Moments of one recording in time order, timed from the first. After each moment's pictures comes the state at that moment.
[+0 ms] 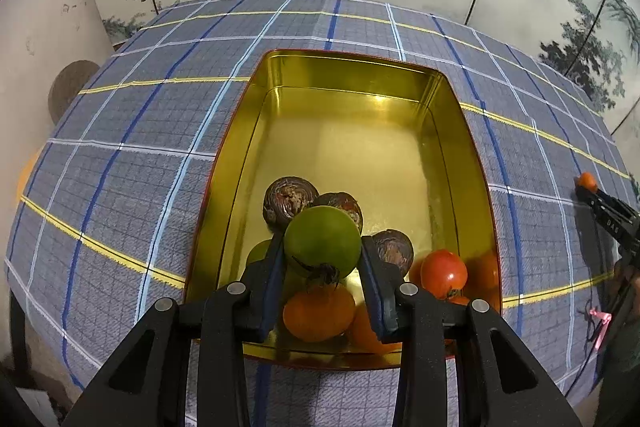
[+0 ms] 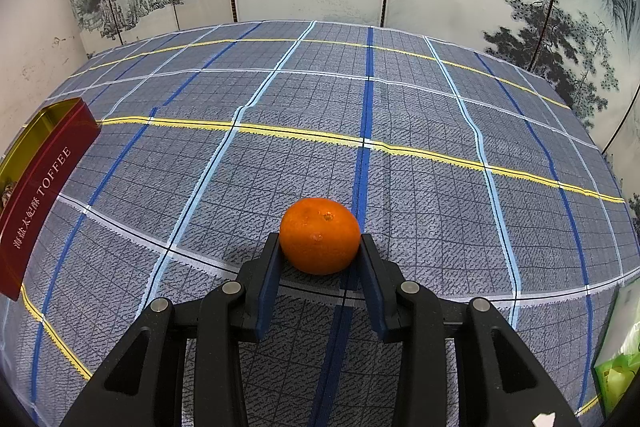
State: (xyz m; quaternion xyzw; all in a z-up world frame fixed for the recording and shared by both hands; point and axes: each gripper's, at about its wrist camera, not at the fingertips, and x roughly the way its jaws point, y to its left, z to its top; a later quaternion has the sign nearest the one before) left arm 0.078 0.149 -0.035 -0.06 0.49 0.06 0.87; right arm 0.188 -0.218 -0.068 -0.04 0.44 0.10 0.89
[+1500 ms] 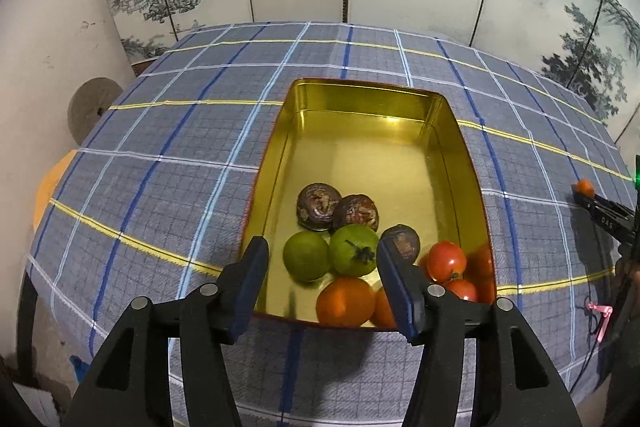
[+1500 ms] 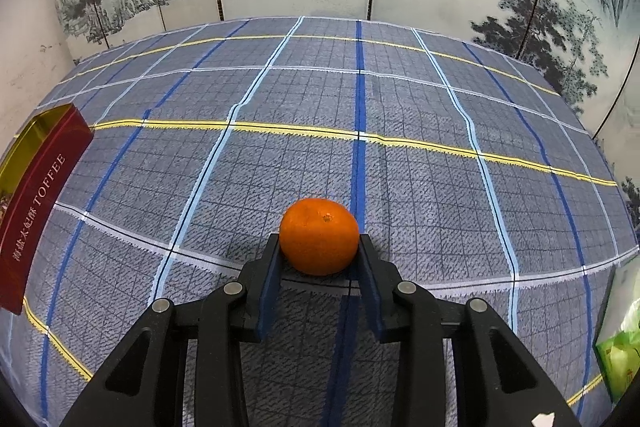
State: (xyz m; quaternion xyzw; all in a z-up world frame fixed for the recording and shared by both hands) left arm 0.042 0.152 -0.007 -0.04 0.45 0.09 0.89; right arm 0.185 -0.213 -0.066 -0.03 0.46 0.07 0.89
